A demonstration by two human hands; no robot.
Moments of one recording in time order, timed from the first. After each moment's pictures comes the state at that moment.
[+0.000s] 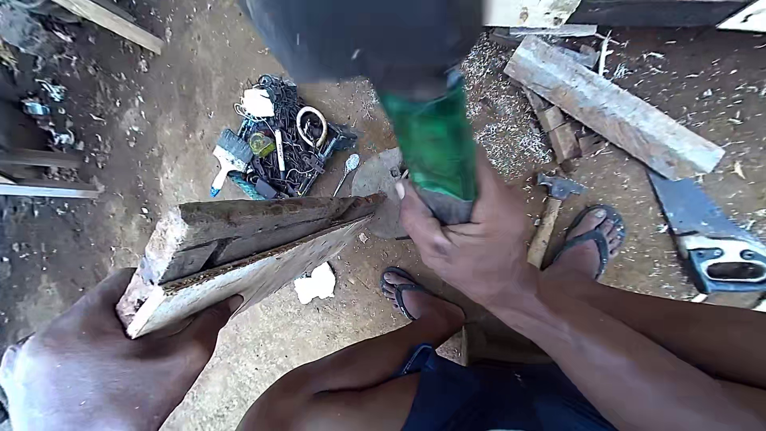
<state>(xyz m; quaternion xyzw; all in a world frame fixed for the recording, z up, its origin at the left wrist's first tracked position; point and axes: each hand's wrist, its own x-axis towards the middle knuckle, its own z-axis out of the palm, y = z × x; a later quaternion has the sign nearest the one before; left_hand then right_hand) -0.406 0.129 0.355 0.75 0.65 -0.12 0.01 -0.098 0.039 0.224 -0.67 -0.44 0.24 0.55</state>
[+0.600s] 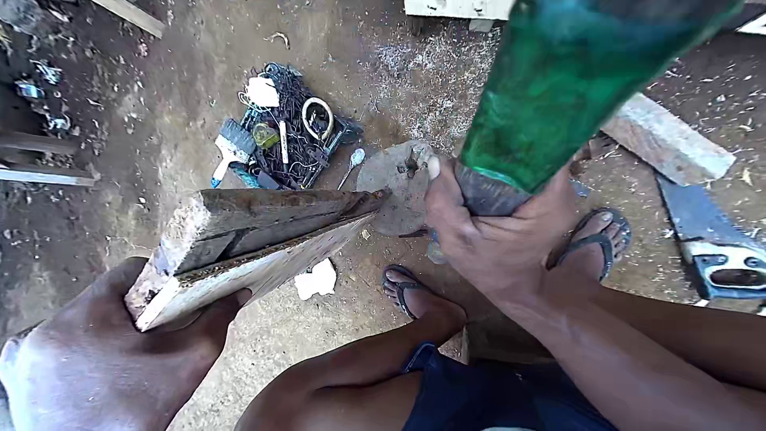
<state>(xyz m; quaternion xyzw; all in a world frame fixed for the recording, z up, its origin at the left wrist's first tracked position) -0.413 0.129 0.348 0.75 0.65 -0.11 0.01 -0.111 0.050 0.218 -0.63 -0.37 0.16 0.66</state>
